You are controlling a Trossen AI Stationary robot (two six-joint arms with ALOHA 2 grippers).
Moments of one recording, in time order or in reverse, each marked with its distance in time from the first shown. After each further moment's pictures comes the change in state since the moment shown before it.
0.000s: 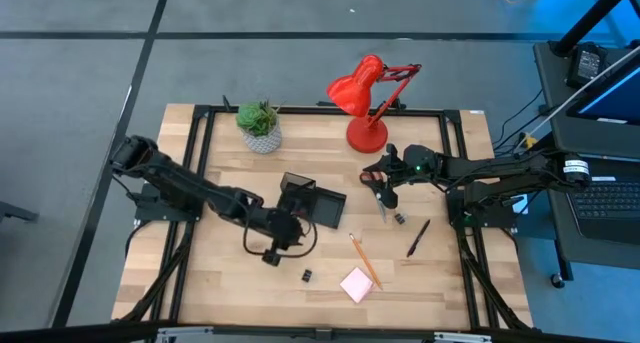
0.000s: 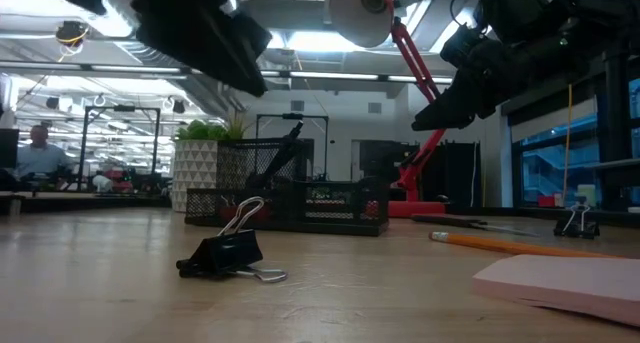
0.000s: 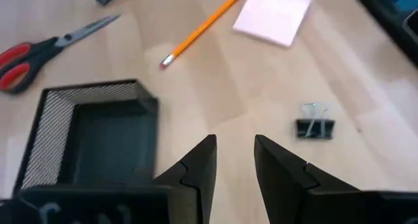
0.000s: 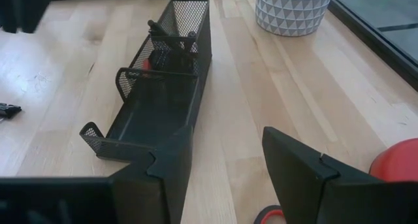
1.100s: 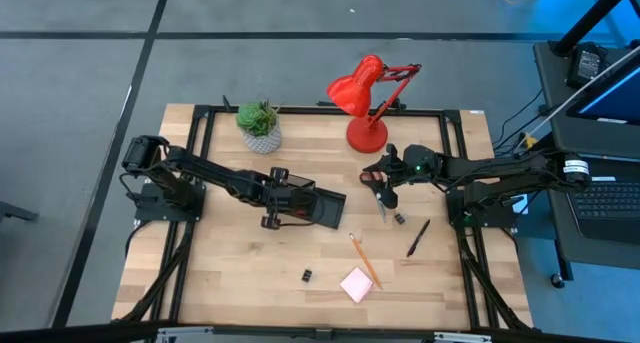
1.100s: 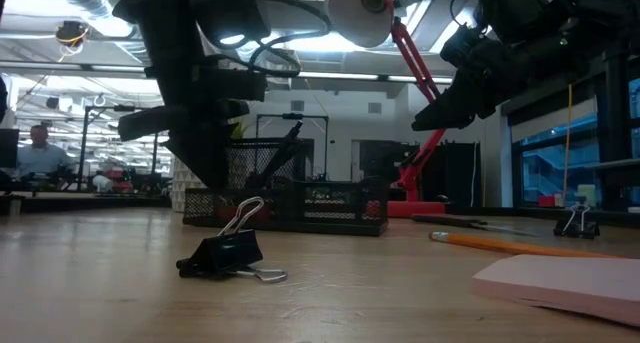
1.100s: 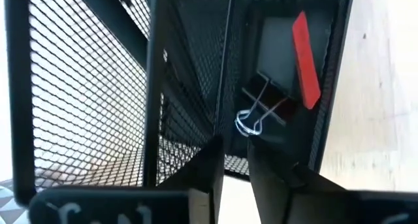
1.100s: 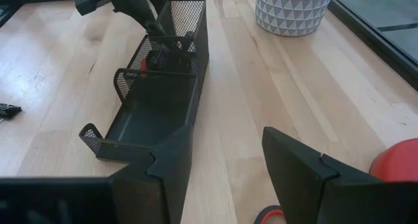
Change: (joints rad) left arm 0.243 0.099 0.000 -0.381 -0.224 0.042; right arm 0.000 0.000 0.000 0.000 0.000 0.002
